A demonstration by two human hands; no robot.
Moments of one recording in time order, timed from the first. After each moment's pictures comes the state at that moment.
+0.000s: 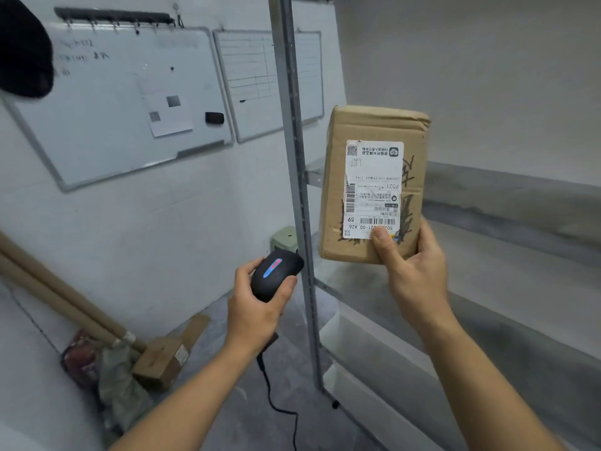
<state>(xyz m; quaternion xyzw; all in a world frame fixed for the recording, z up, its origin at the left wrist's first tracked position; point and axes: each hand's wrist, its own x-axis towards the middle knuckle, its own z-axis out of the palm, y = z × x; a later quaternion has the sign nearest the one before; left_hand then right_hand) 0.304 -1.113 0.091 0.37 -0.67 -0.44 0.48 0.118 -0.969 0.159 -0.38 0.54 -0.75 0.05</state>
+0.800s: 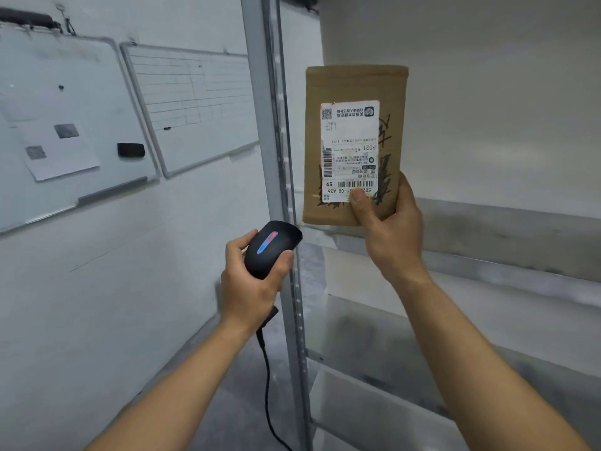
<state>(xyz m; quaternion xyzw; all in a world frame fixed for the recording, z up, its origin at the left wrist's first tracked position) 0.178 -1.347 0.149 0.21 -0.69 -0.50 0.47 0.037 -1.190 0.221 -0.31 0.61 -0.71 -0.16</state>
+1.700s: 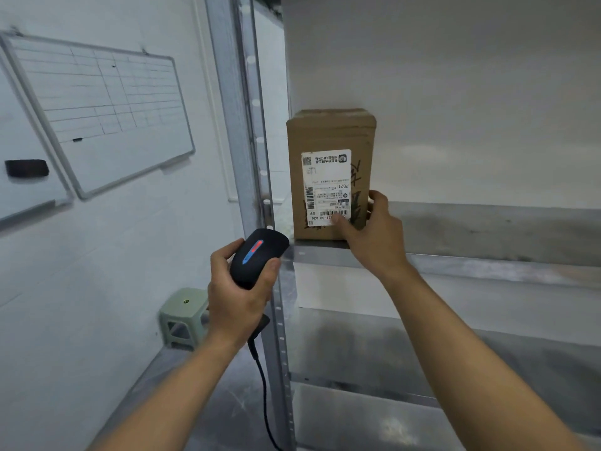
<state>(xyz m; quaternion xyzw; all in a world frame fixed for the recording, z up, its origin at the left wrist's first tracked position) 0.135 -1.403 0.144 0.12 -0.70 -0.57 0.42 -0.005 -1.219 0.206 -0.19 0.83 -0.50 -0.17</state>
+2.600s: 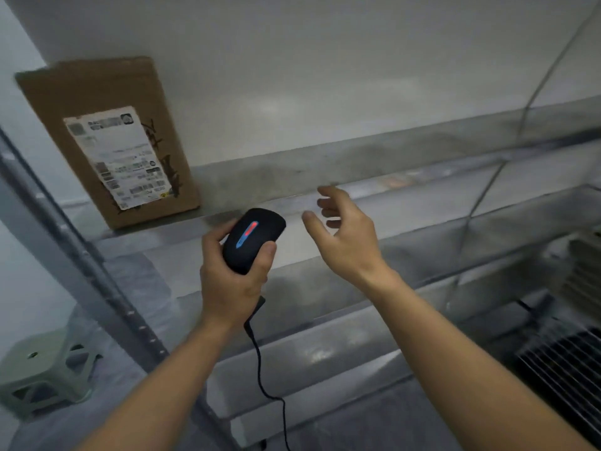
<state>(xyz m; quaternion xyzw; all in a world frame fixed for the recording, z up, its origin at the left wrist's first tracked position) 0.091 -1.223 0.121 -0.07 -0.72 -0.64 0.26 0.081 -1.035 0.160 -0.06 0.82 -0.50 -0.25</state>
